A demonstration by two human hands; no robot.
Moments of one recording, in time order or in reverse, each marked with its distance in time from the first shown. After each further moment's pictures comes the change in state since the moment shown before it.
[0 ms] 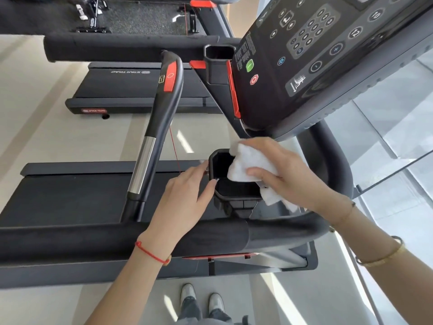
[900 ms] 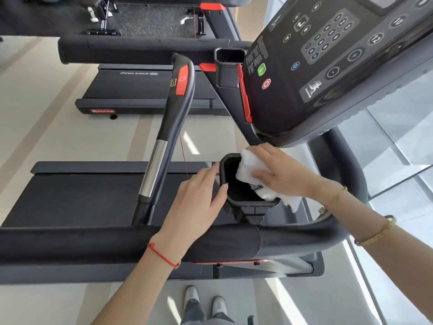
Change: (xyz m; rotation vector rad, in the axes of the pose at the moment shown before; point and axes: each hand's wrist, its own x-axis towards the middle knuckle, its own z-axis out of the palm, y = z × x) left_hand 0.002 -0.002 0.001 0.057 -0.012 0.016; right_hand 0.034 0.037 0.024 -0.252 -0.210 0.179
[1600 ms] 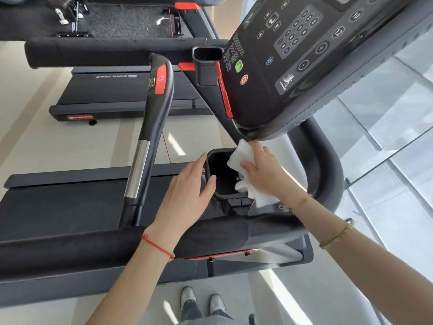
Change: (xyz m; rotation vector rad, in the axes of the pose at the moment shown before) left_hand 0.012 -0.004 0.010 -0.081 0.020 0.031; right_hand -0.016 -0.035 0.008 0.285 0.143 0.493
